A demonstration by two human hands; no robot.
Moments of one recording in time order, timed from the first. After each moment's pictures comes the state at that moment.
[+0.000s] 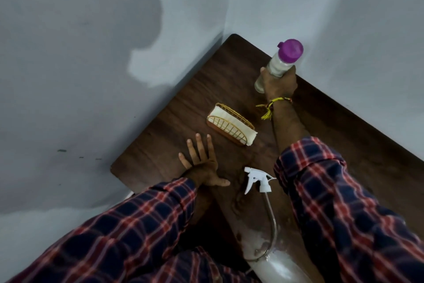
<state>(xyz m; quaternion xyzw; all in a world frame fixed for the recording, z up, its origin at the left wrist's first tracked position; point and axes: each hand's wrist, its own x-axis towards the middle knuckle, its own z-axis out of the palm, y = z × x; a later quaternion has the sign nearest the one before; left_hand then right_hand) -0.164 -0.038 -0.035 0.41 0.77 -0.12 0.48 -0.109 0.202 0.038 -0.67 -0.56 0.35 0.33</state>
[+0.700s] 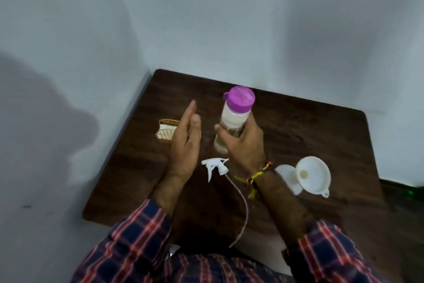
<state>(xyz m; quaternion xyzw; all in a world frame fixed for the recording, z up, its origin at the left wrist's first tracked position) -0.084 -0.033 0.131 0.44 0.60 0.56 0.37 0.052 -0.004 0.140 -0.55 -0.59 0.37 0.46</state>
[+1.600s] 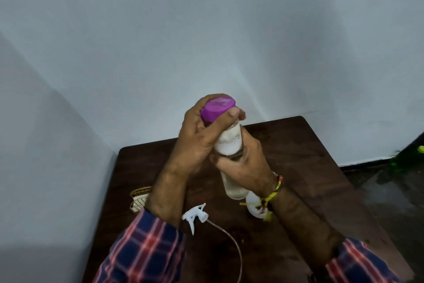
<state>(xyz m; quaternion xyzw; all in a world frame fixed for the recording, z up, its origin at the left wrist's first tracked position) 0.045 -0.009 0.304 0.59 0.32 0.51 0.53 0.153 -0.039 0.241 -0.45 -0.59 0.31 0.60</state>
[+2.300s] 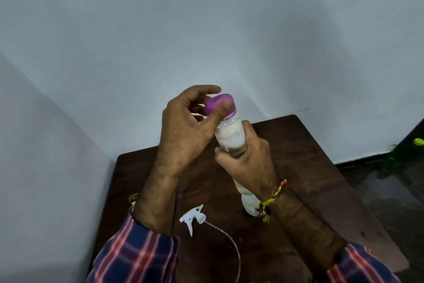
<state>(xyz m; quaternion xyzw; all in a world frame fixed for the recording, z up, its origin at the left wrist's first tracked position) 0.053 -0.021 0.340 0.73 0.41 0.48 0.28 0.175 -0.053 0.243 -0.54 -0.58 0.18 0.57</state>
